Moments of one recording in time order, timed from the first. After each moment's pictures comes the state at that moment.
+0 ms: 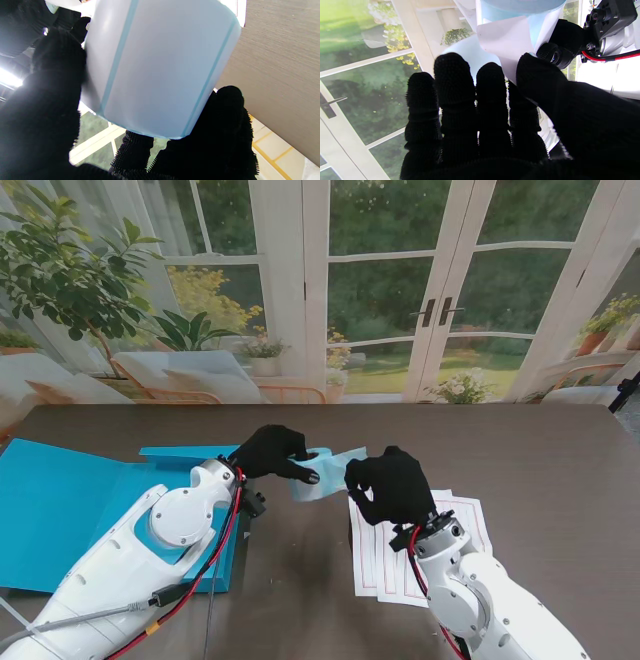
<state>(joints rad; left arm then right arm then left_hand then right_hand) 1.25 -1.15 -1.03 -1.45 0.15 -0.13 -0.08 -1.50 -1.13 1.07 -1.54 -1.00 -0.33 -0.64 0.63 -0.91 0.63 -0.34 1.03 0.19 1.15 0.21 1.18 0.52 0.28 1.01 0.98 0.56 0.96 0.80 0.34 0.44 1.10 0.57 0.60 -0.94 1.32 -0.38 0.97 -0.11 1.10 0.41 1.24 0.01 0.80 0.80 1.25 0.12 0.93 0.60 0.69 0.23 1.23 0.45</state>
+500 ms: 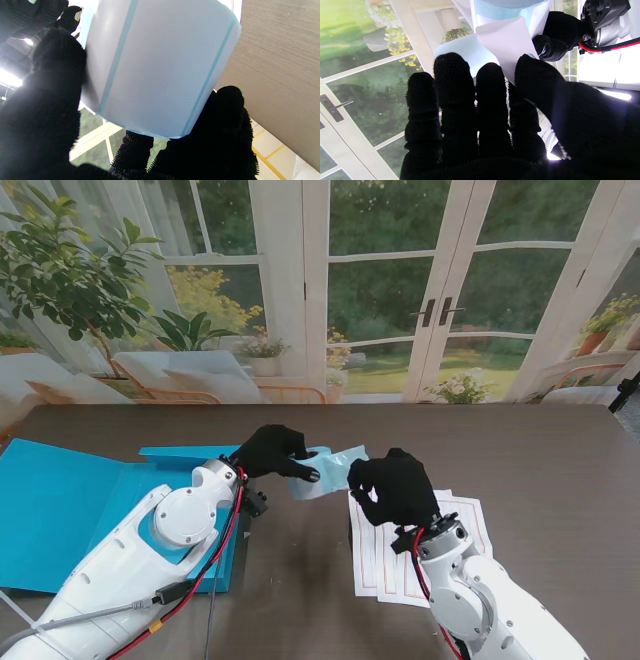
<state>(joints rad) 1.25 -1.16 -1.02 -1.43 0.15 -0.11 -0.05 -1.52 -1.14 1.09 -1.54 -0.96 -0.36 -0.64 0.63 -0.91 0.63 -0.34 1.03 0.19 1.15 0.21 1.18 0.52 0.28 1.00 0.98 0.56 0.96 0.80 0.33 0.44 1.10 0.57 0.61 -0.93 1.32 -0.39 0.95 -0.11 1.10 0.42 1.24 0.01 0.80 0.80 1.25 0.12 0.93 0.60 0.69 0.23 1.23 0.45</state>
